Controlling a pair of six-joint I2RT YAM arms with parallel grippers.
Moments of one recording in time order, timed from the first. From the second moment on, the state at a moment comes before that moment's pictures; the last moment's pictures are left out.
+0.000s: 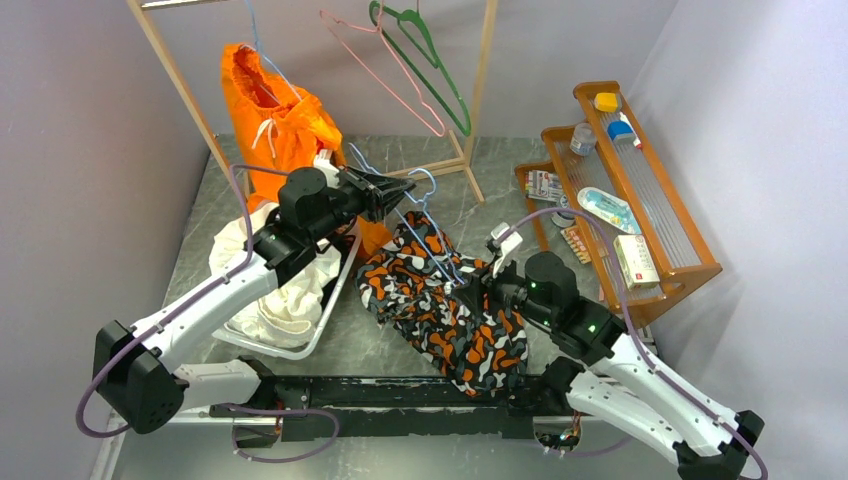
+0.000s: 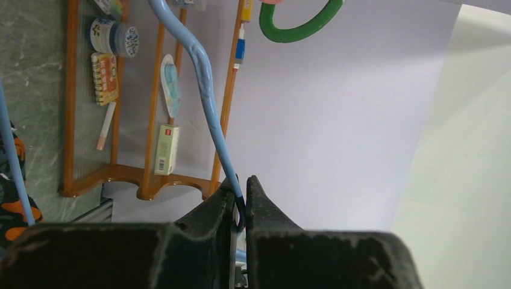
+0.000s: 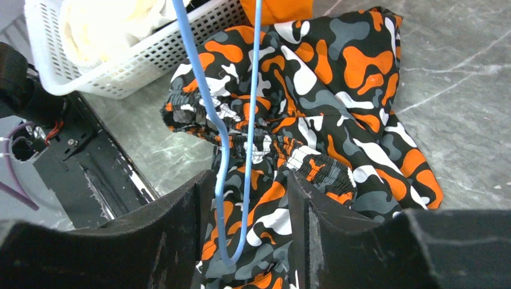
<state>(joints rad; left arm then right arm) -0.64 1.21 1.01 0.12 0.15 -1.71 0.79 0.62 0.66 -0.38 -0.09 0.17</state>
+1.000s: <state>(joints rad) -0.59 1.40 1.01 0.50 0.50 -1.66 0.79 0.66 0.70 -0.46 0.14 0.23</state>
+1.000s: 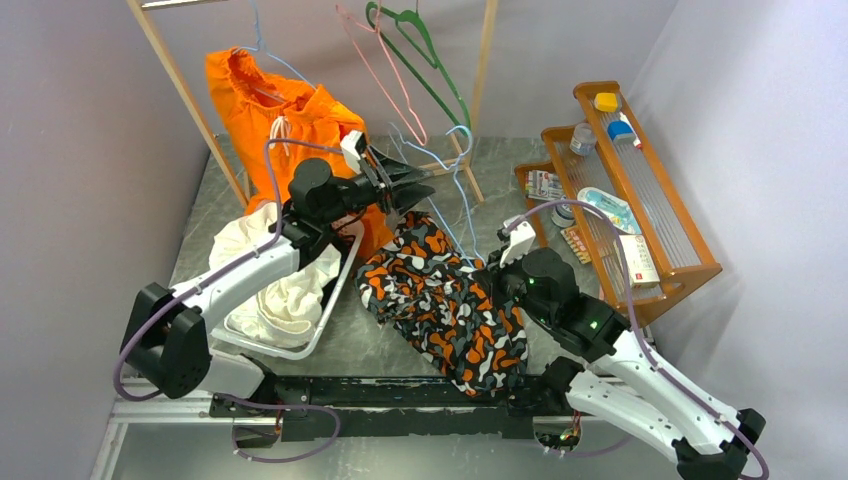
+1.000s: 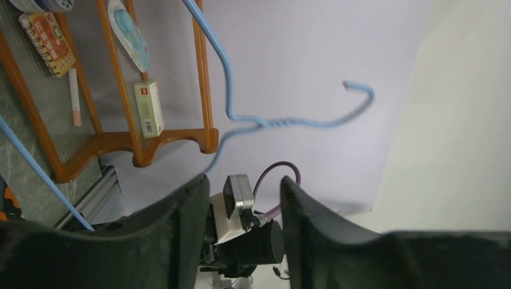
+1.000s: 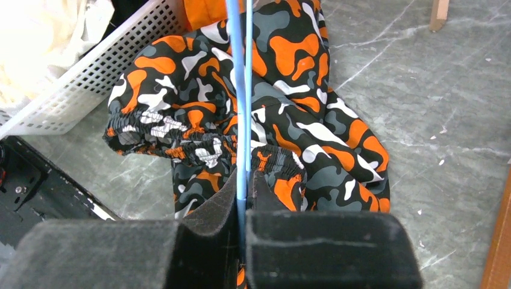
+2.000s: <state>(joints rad) -0.62 0.85 0.85 -0.12 0.26 -1.03 0.79 0.92 0.90 -0.49 0.10 0.20</state>
